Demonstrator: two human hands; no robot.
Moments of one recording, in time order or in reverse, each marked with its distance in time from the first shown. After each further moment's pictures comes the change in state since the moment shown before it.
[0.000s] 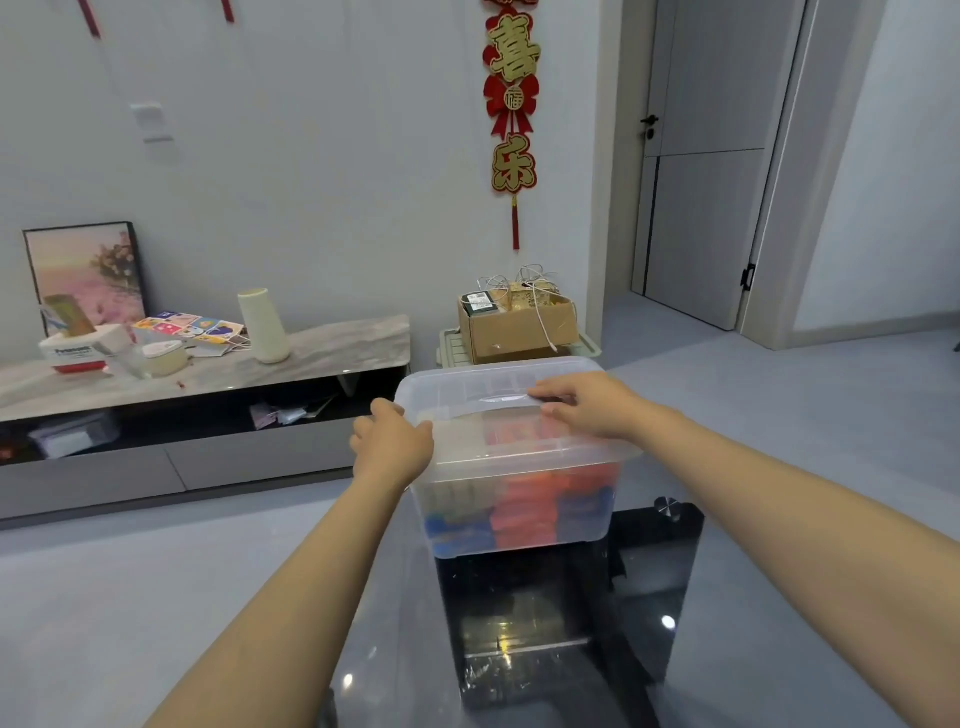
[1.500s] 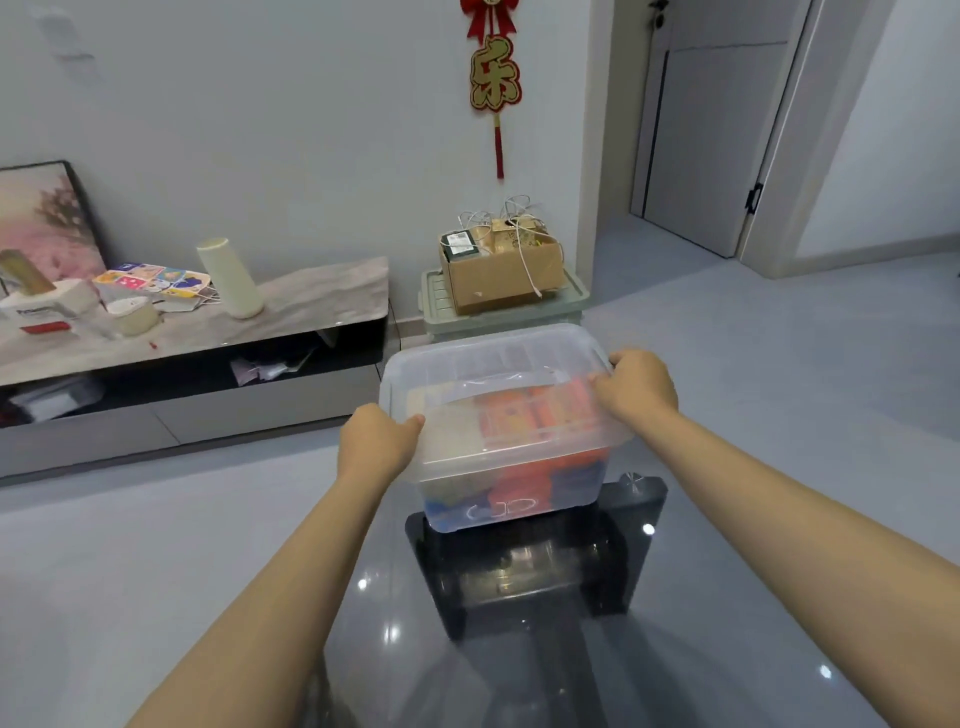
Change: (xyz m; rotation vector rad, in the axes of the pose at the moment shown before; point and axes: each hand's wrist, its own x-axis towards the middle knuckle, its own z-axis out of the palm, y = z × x) left_hand -0.001 0.026 0.018 0.060 -0.026 -0.020; right_hand -0.013 0.050 -0.017 0.244 0.311 0.612
